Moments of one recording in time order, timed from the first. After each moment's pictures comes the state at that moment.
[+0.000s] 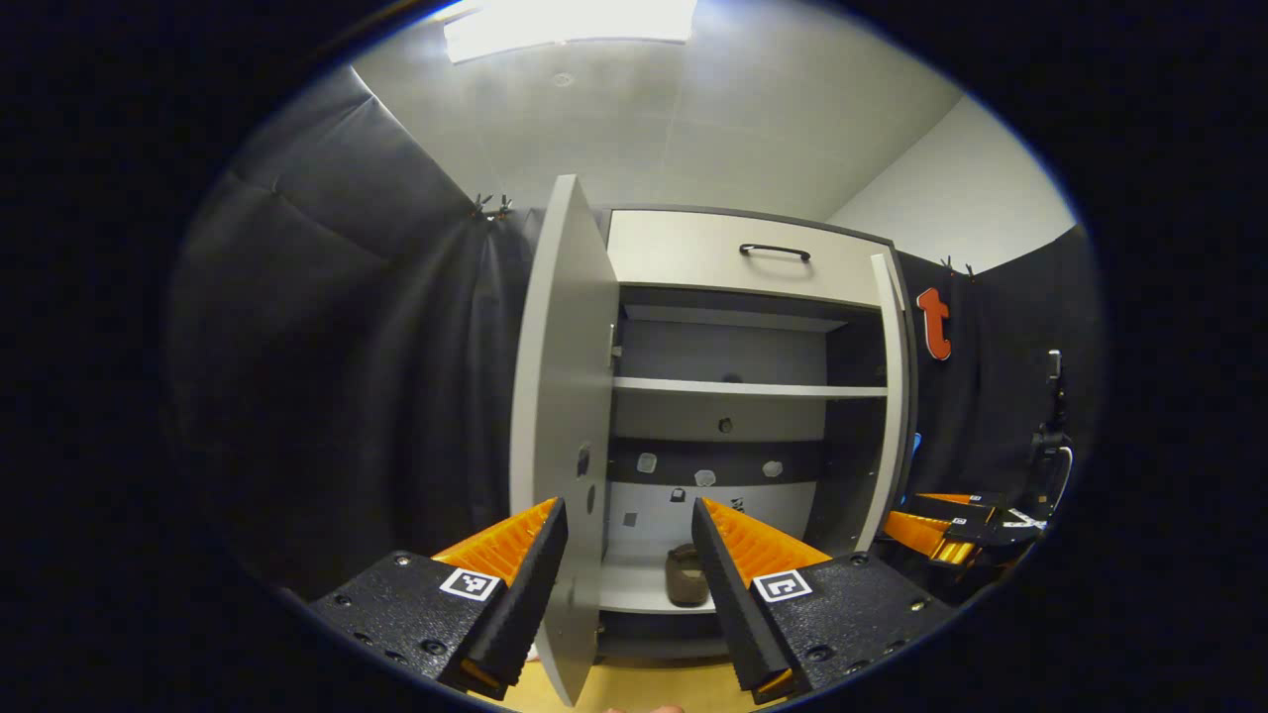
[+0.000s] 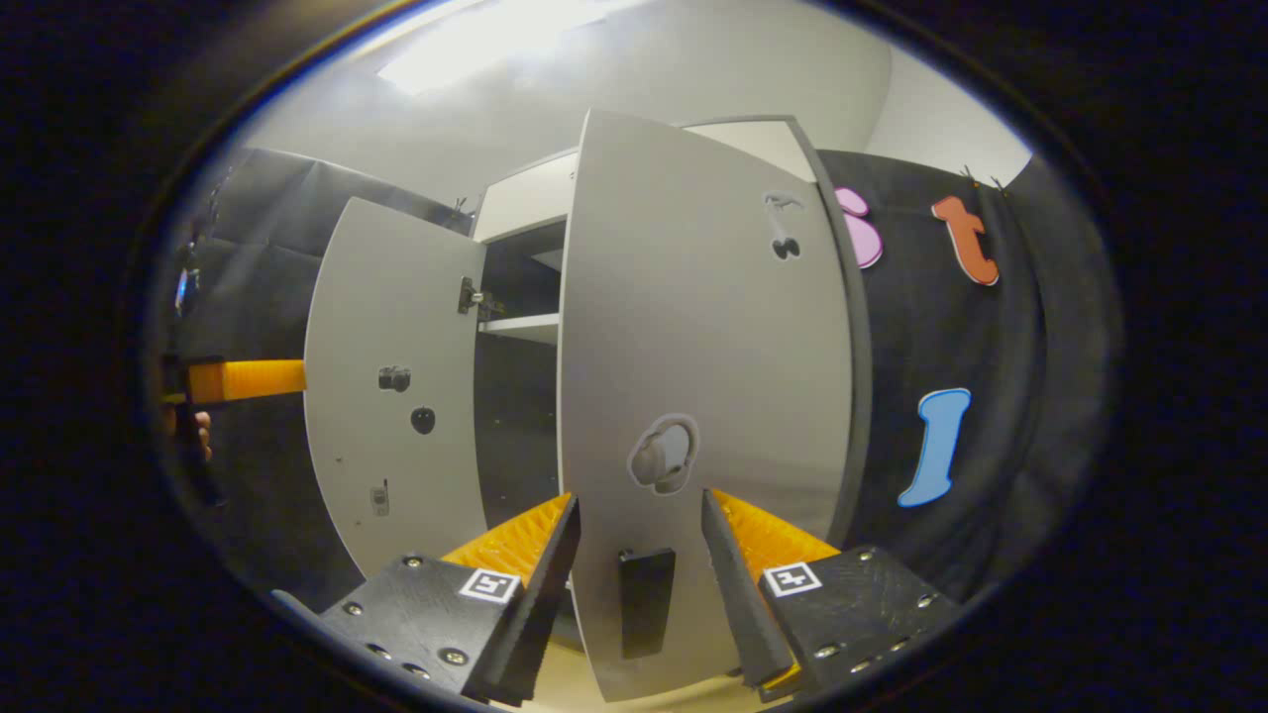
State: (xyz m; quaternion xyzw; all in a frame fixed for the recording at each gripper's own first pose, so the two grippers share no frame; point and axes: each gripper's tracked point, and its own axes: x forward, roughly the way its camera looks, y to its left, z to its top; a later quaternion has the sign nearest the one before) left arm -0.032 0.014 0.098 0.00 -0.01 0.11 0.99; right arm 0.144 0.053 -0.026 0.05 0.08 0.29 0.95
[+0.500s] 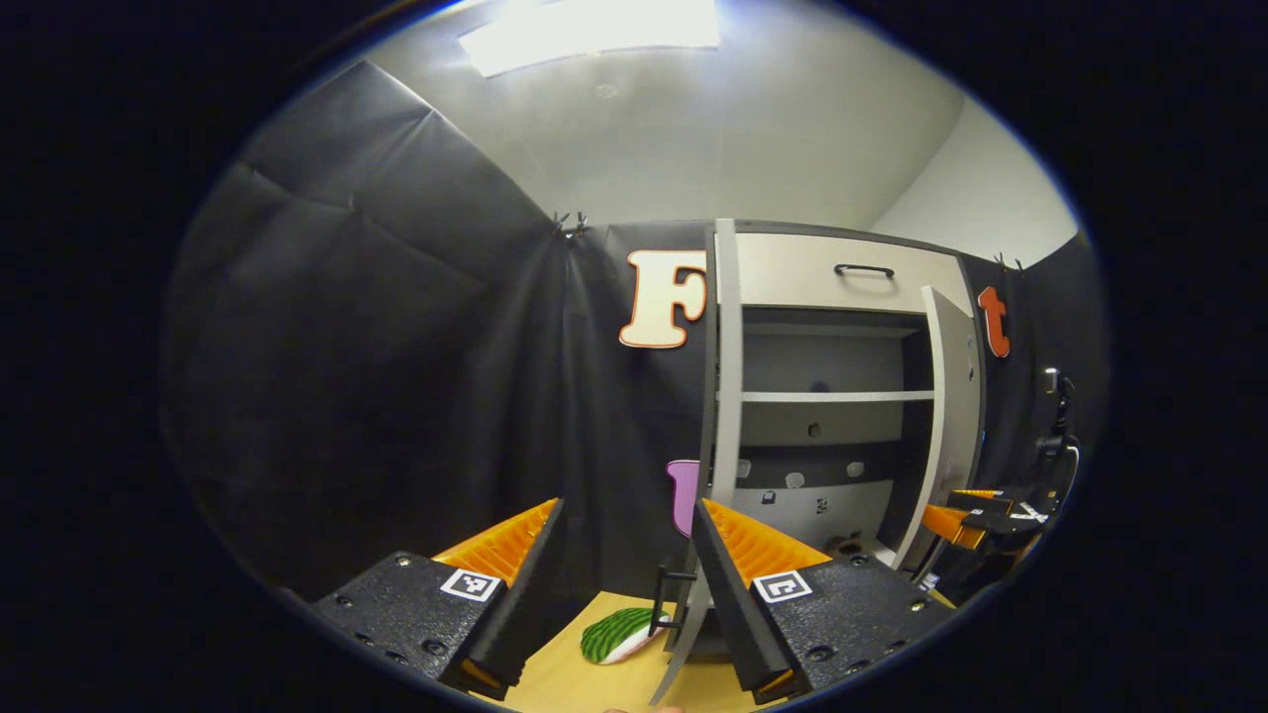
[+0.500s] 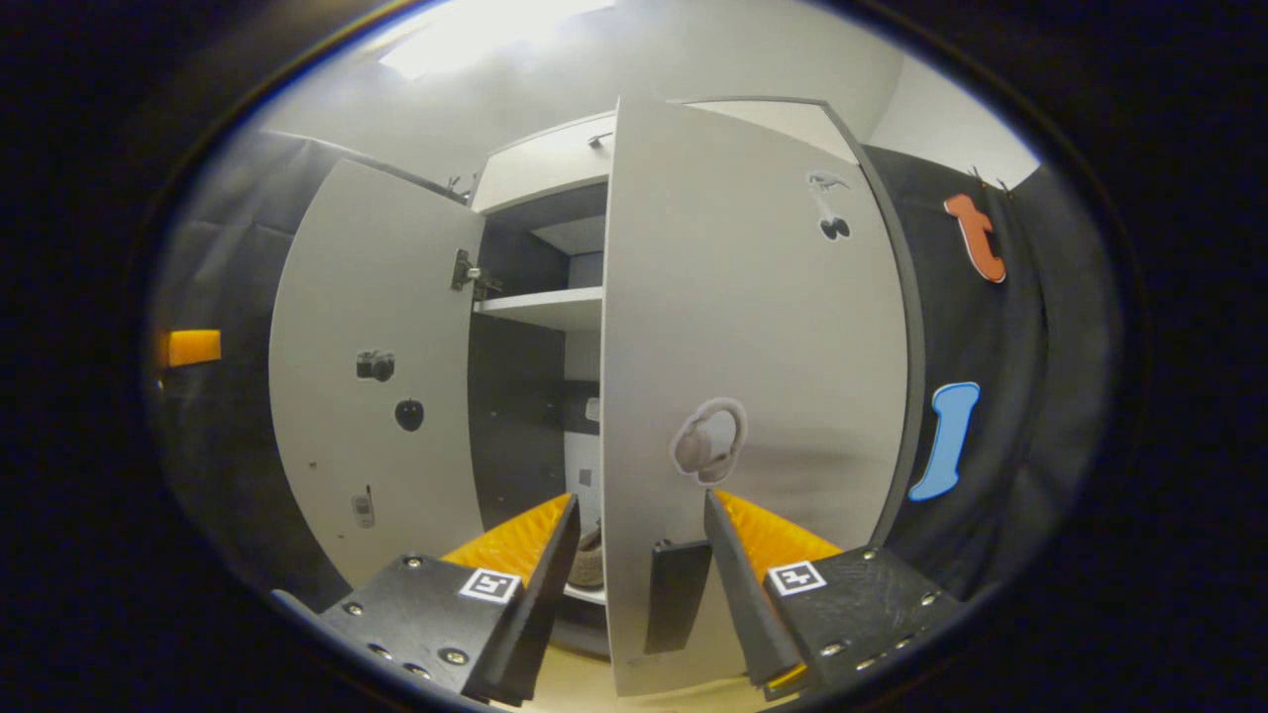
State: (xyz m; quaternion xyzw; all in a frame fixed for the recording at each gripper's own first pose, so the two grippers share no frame) left arm -0.084 0.121 0.114 0.01 -0.01 0.19 0.98; right arm 0.149 0.094 -0.028 0.05 0.09 0.27 0.96
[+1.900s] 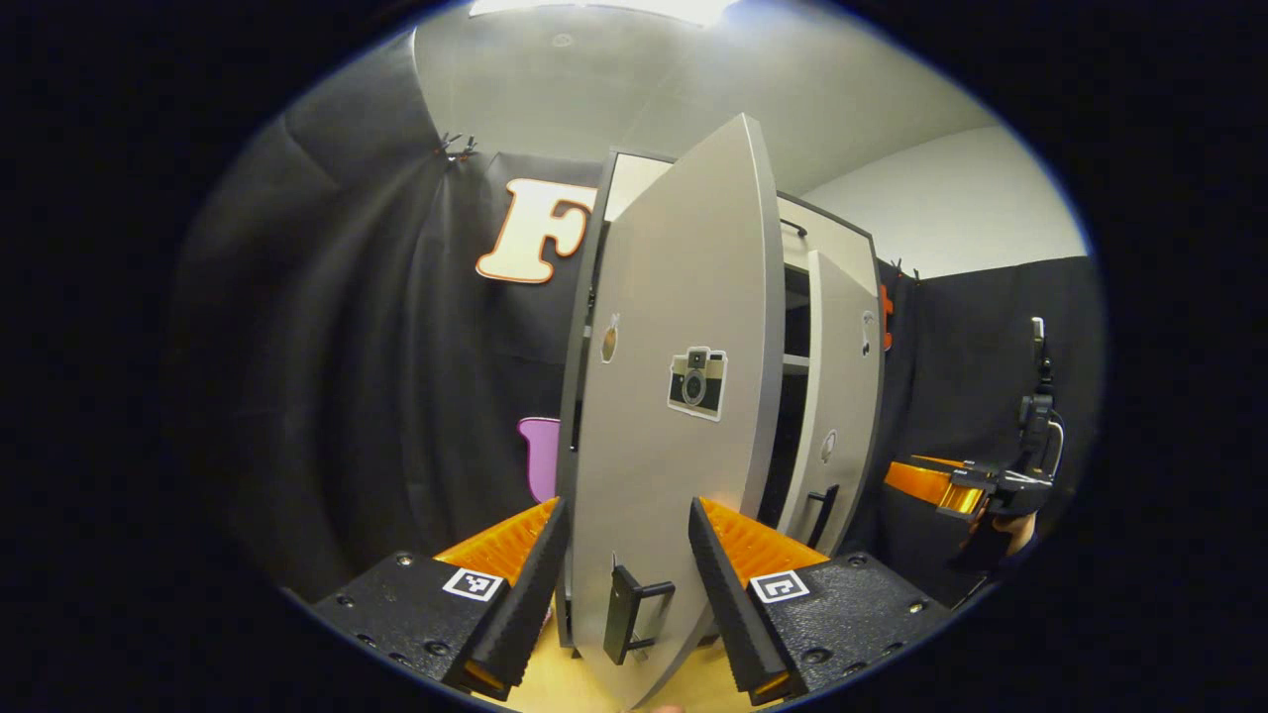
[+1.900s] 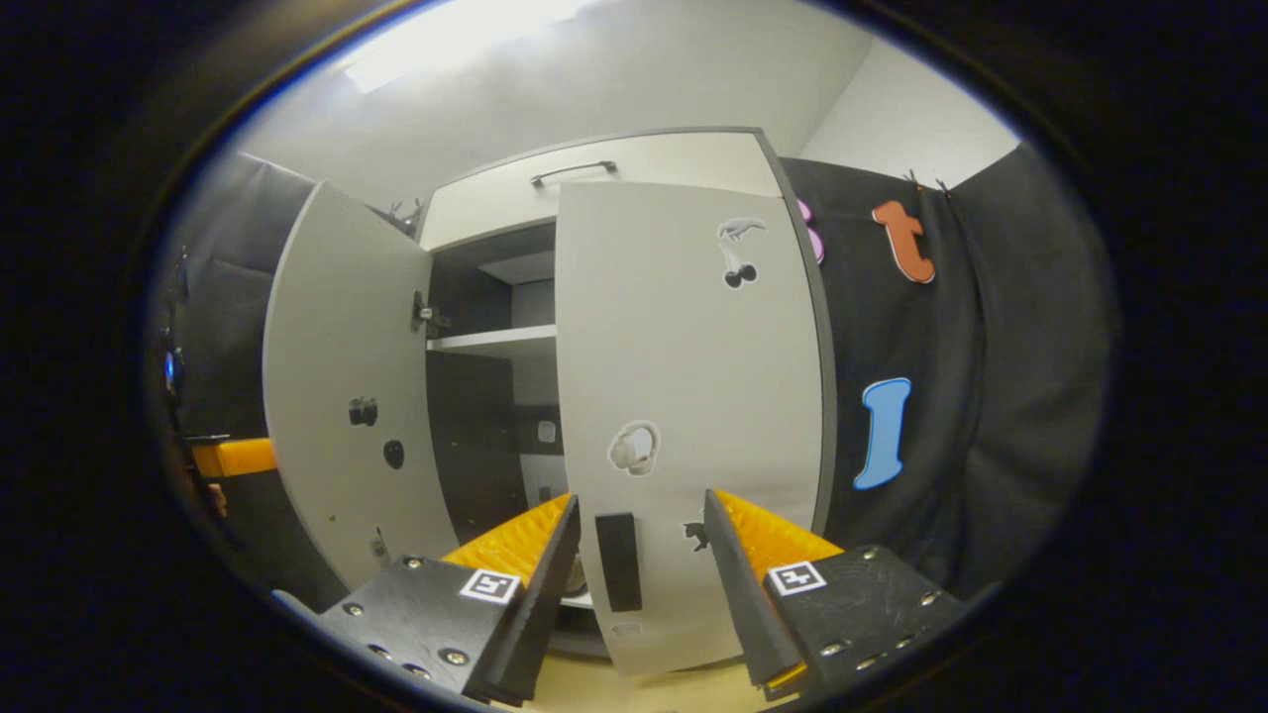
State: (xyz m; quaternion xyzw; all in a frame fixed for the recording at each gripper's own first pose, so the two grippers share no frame) left arm 0.014 0.056 0.054 -0.05 0.04 -0.05 1.00; right arm 0.127 0.055 -0.003 0.06 0.08 0.18 0.98
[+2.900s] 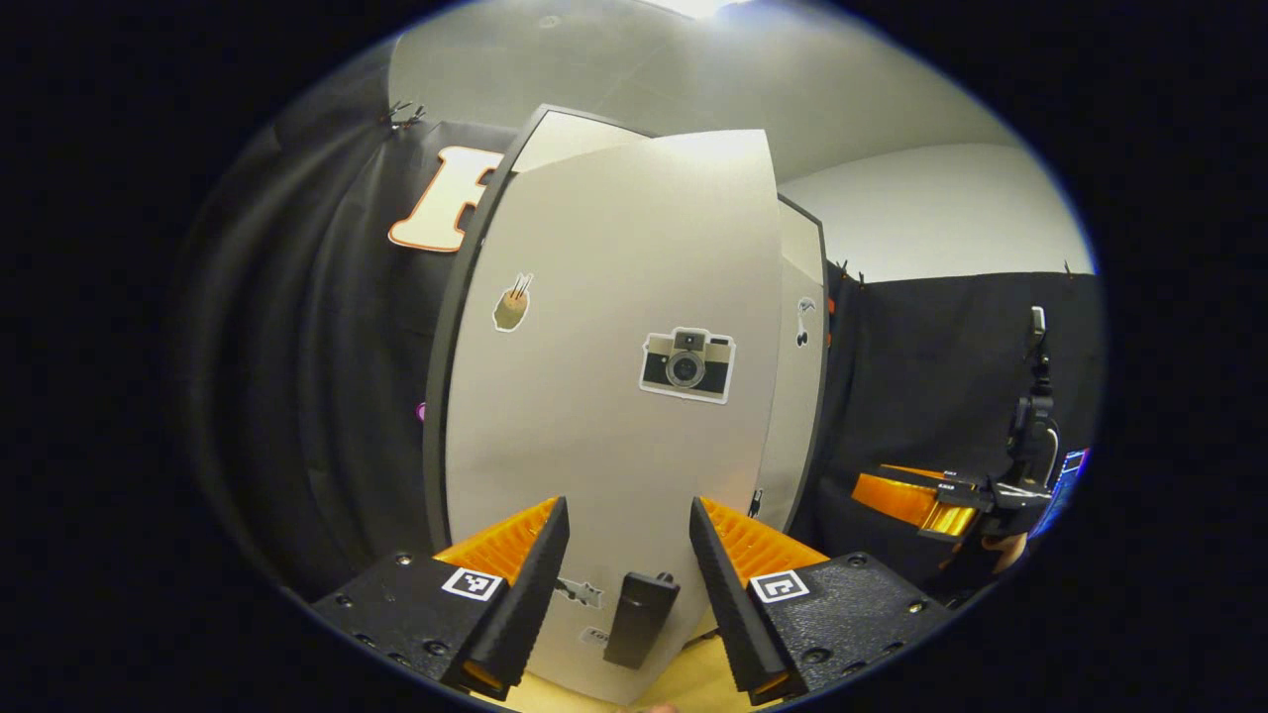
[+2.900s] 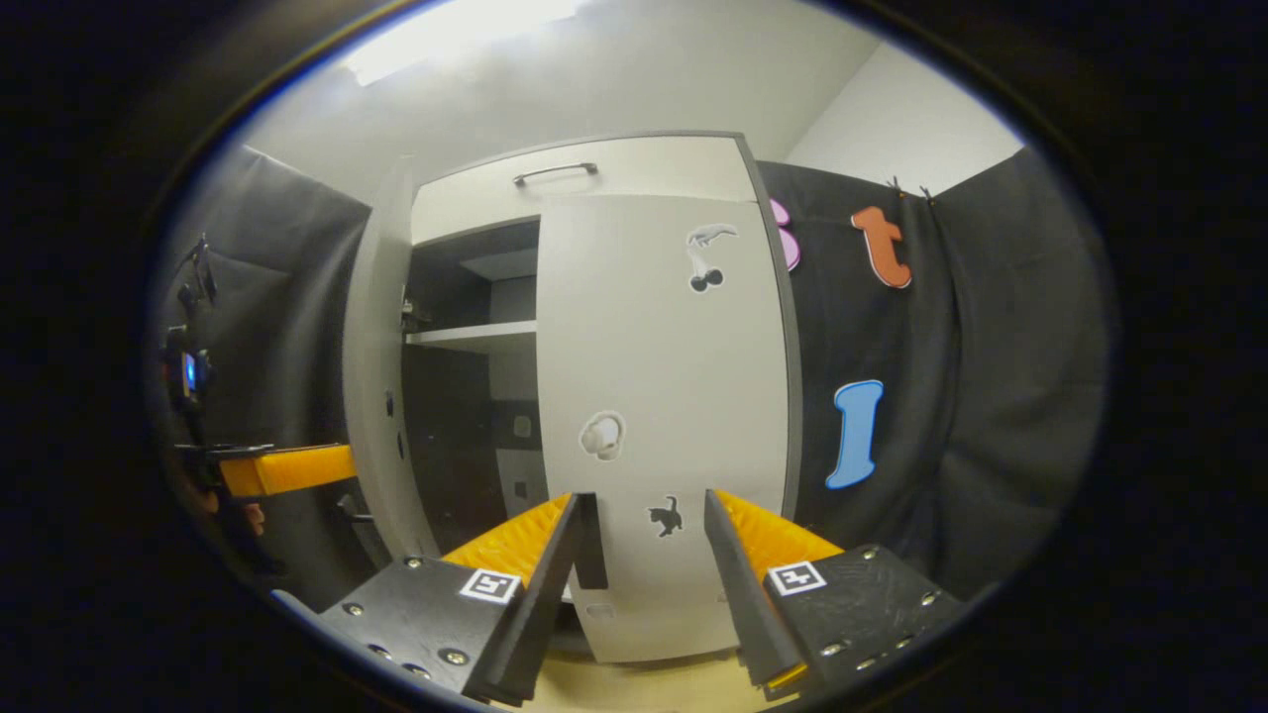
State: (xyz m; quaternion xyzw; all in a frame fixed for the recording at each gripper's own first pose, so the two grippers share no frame) left arm 0.067 -0.022 0.032 -0.07 0.04 -0.14 0.99; right arm 0.125 0.026 -0.004 0.06 0.08 0.14 0.99
